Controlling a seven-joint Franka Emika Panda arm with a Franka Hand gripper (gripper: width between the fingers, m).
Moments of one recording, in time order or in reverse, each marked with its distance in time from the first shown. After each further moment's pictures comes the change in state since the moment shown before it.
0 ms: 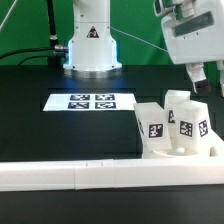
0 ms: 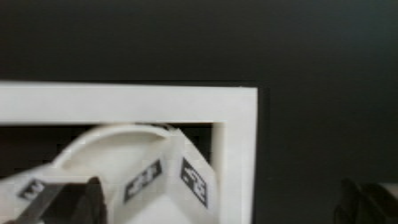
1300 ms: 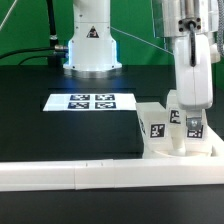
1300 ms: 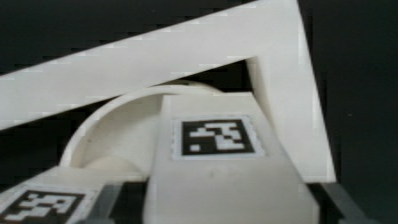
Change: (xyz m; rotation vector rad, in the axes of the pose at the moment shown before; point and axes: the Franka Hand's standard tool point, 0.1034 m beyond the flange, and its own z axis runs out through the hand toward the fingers) arm 0.029 0.015 0.034 -0.116 0.115 0.399
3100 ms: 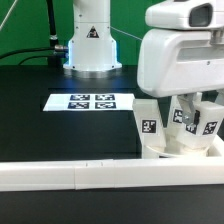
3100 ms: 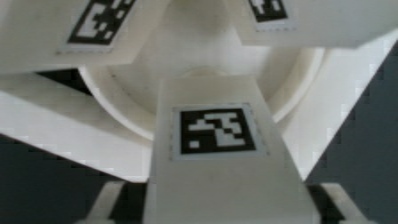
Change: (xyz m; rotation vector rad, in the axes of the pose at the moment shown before) arm -0.015 -0.011 -0.003 -0.142 0.101 -2.064
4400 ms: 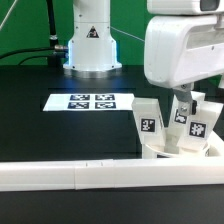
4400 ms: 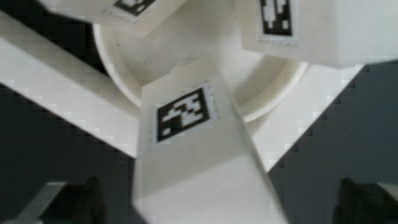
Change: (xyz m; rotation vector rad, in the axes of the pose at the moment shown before) arm -0.002 0.003 -0.020 0.047 -0.021 -0.515
